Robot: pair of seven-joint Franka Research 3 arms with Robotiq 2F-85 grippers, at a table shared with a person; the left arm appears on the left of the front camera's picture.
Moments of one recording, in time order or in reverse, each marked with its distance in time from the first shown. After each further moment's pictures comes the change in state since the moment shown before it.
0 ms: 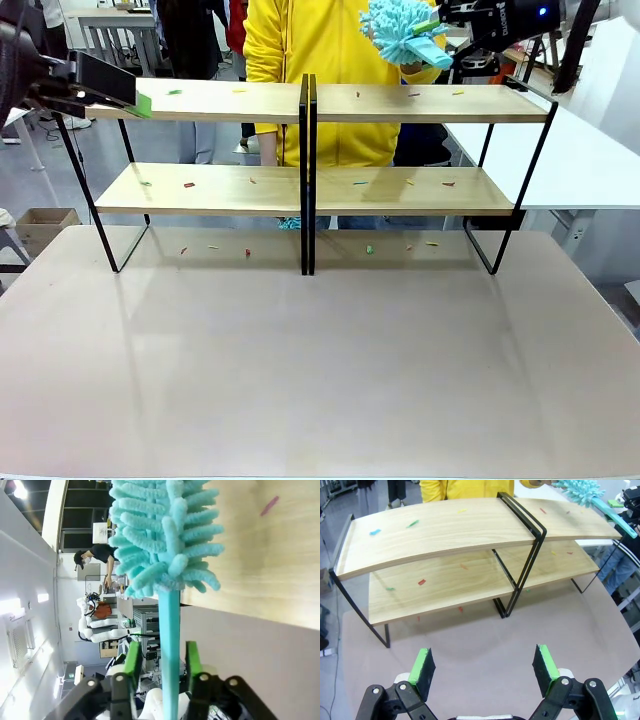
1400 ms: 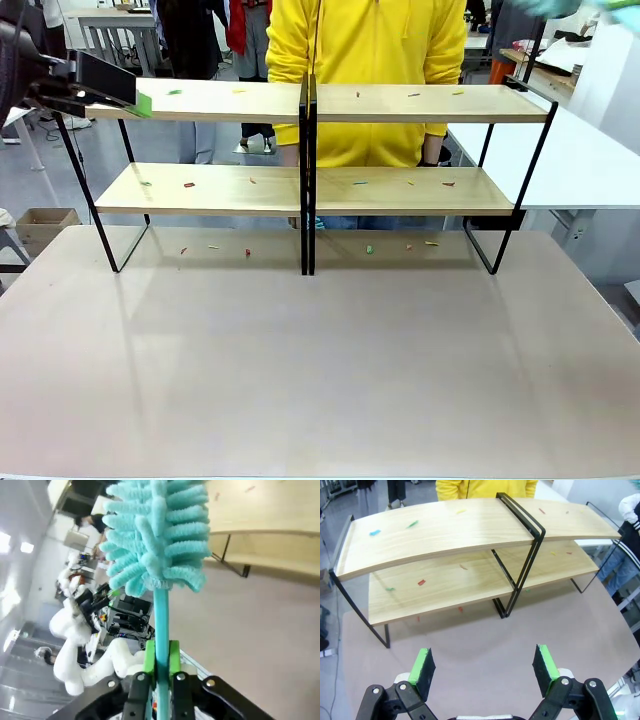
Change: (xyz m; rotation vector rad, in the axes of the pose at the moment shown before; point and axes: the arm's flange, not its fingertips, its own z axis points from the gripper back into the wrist) left arm 0.000 -0.001 0.001 0.000 -0.002 -0.002; right arm -0.151 0.005 0.251 0.001 -0.037 0.418
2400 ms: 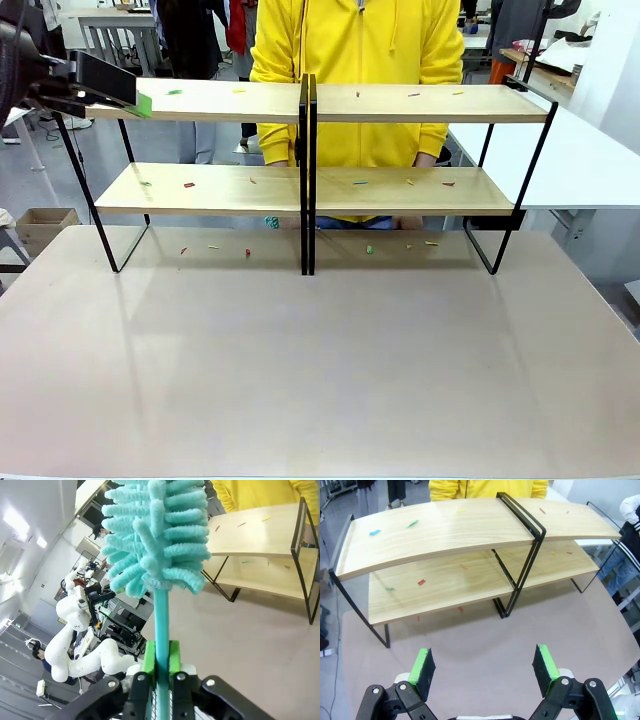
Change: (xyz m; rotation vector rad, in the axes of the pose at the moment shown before) left arm 0.000 0.000 -0.001 0.000 0.001 0.001; right arm -0.035 -0.037 0.091 0.046 -0.134 0.149
